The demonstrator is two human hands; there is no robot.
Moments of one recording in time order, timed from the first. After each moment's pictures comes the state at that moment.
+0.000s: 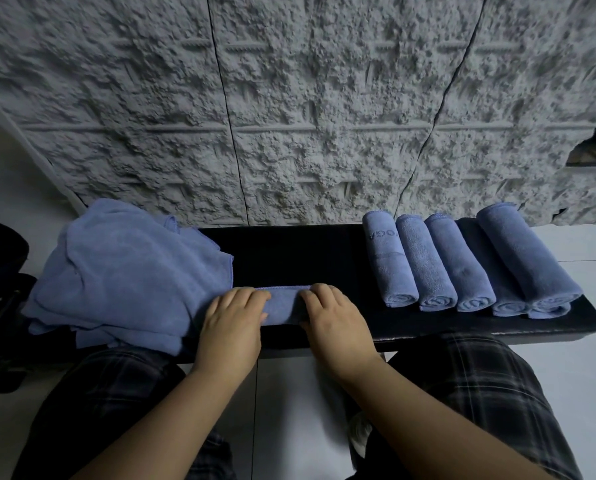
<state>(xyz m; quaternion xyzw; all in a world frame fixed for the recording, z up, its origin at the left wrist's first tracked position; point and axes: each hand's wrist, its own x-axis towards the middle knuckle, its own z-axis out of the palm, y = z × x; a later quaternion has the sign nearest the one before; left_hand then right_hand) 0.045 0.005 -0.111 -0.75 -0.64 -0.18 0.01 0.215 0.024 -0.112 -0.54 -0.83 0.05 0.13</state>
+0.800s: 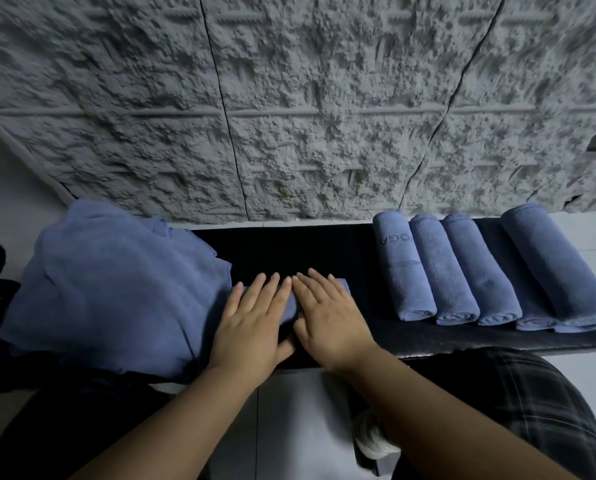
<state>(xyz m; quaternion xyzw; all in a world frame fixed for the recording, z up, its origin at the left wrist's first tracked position) 0.051 0.039 -0.128 -0.79 -0.60 -0.07 0.02 0.205 0.066 -0.117 -0.51 -0.85 0.10 0.08</state>
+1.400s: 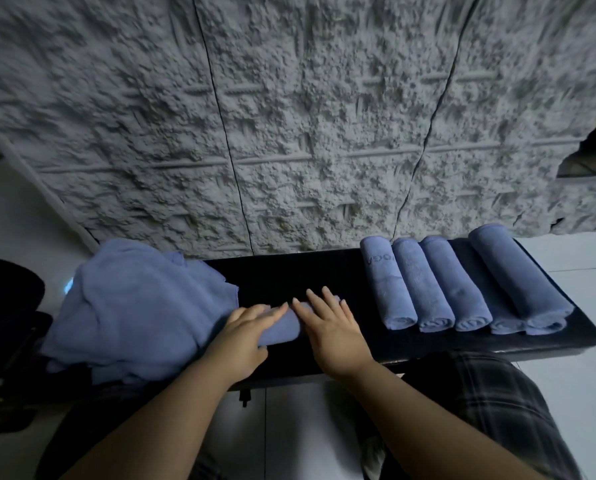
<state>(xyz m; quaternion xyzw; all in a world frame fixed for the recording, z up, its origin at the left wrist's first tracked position) 0.023 0.043 -0.107 -0.78 -0.58 -0.06 -0.20 0.219 0.049 -0.109 -0.53 -0.82 0.19 0.07</state>
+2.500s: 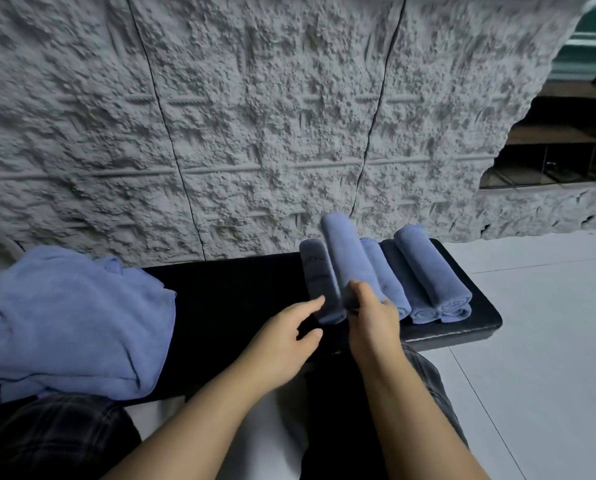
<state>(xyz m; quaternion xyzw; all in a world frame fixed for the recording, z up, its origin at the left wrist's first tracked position) 0.177 0.012 -0.053 -0.69 -0.50 -0.30 -0.44 0.317 0.027 -0.041 -0.58 -0.18 0.49 0.63</state>
